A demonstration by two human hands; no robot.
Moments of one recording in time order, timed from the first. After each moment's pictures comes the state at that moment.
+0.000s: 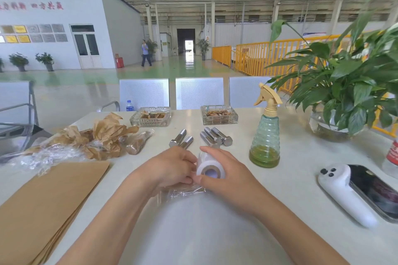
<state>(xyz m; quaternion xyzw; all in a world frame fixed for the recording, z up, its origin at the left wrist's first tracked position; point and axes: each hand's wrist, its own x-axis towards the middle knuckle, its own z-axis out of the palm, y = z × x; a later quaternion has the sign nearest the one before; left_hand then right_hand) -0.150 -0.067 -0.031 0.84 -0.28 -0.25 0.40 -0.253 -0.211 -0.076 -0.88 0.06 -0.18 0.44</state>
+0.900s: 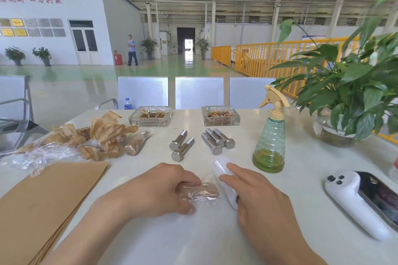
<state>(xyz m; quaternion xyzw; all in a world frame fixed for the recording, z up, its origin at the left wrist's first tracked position) -0.133 -0.030 -0.047 0.84 -0.50 -0.09 0.16 -0.299 -0.198 -0.079 -0.94 0.11 -0.32 0.05</state>
